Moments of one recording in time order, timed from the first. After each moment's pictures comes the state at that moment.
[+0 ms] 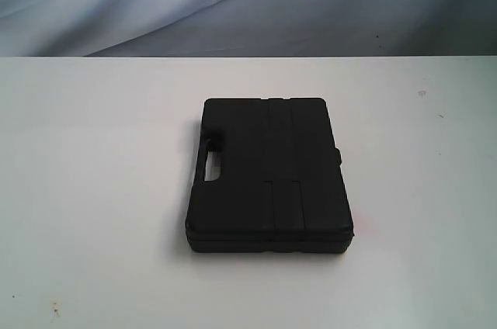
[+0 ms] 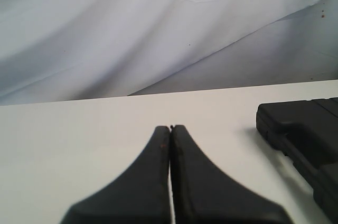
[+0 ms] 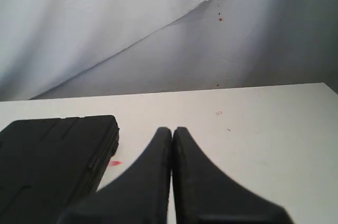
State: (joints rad) left arm -0.14 0.00 -0.01 0.04 0.16 -0.01; right arm 0.19 0.03 -0.03 0.06 0.15 0.04
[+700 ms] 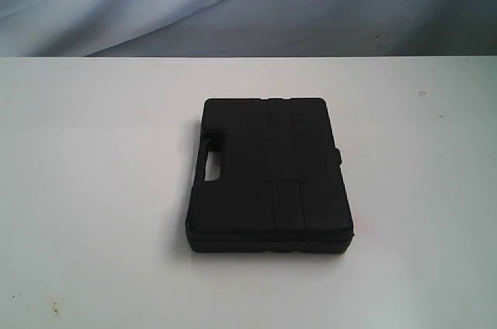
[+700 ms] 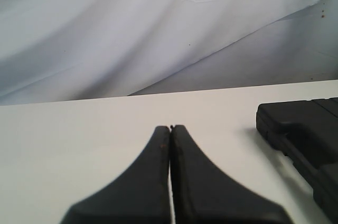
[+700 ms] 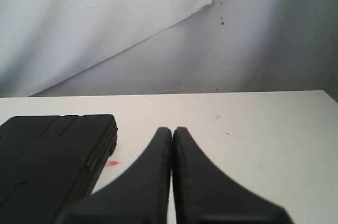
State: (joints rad) left arm -0.14 0.00 -0.01 0.04 0.16 -0.01; right arm 0.19 0.00 0.00 0.12 0.14 -0.06
